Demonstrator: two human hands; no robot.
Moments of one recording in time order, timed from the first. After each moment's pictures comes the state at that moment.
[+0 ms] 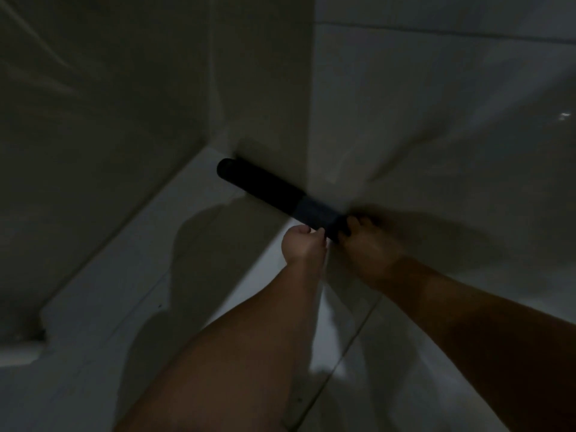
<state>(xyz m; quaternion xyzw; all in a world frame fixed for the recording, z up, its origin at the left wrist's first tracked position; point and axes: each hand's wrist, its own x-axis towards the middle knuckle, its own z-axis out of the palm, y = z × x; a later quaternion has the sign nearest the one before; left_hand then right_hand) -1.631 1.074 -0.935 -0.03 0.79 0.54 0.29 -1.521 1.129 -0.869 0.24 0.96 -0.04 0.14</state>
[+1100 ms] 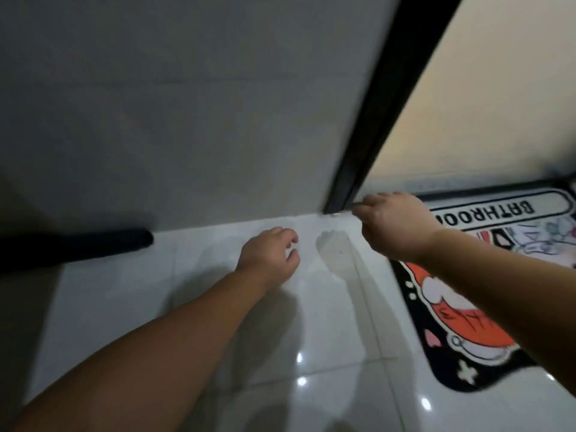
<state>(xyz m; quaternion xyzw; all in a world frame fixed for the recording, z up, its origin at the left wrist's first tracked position) -1.369 0.999 -0.838 0.80 0.54 0.12 0.23 -1.146 0.986 -0.753 0.55 0.83 0.10 0.06</state>
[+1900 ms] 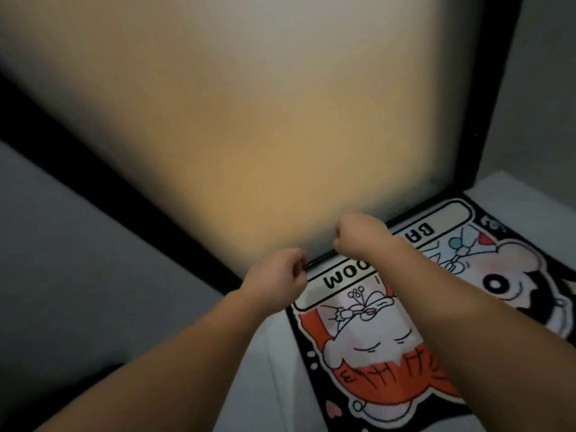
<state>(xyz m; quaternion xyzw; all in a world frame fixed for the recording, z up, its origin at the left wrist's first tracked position) -1.005 0.959 -0.652 0.86 0.50 -0.03 0.13 -0.825 0.975 -0.700 0.74 0.64 -0.20 -0.11</state>
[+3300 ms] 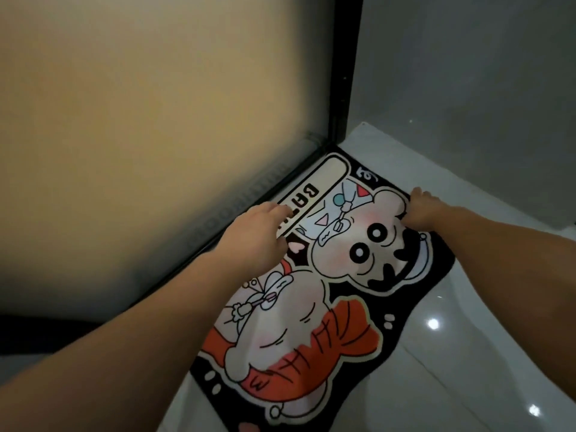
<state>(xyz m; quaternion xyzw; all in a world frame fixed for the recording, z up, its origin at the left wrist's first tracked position) -0.849 1.003 -0.754 0.94 0.28 -0.06 0.17 -0.561 0.856 -0.860 0.92 0.25 -0.29 0.00</state>
